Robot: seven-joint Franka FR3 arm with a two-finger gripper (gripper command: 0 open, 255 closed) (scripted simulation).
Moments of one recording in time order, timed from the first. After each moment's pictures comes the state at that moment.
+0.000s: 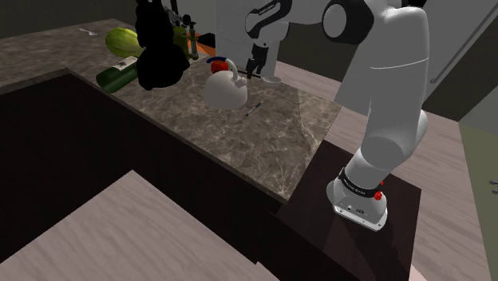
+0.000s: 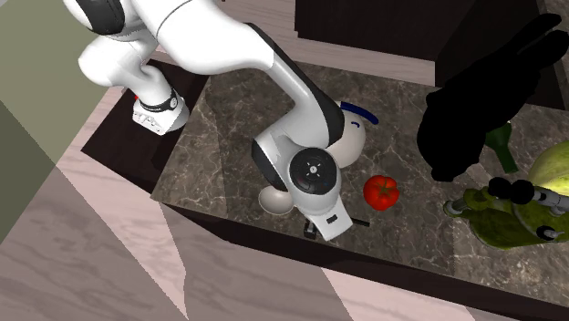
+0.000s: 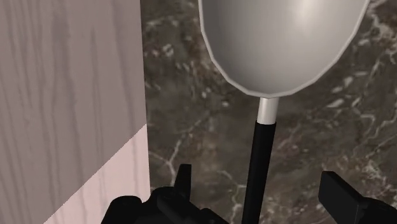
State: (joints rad) arm -0.16 0.51 -0.27 -1.65 0.32 2.17 -0.63
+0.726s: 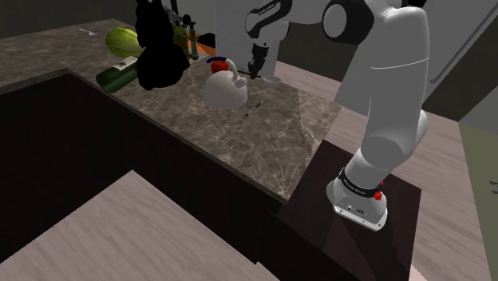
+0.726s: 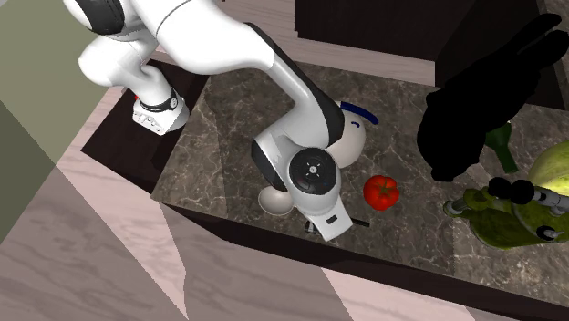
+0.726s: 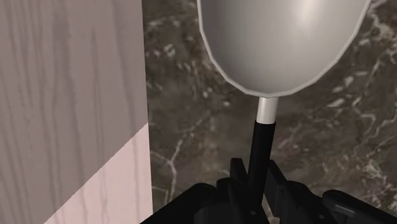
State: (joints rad) arm -0.16 0.50 -0.27 -1.64 0.32 2.17 -0.63
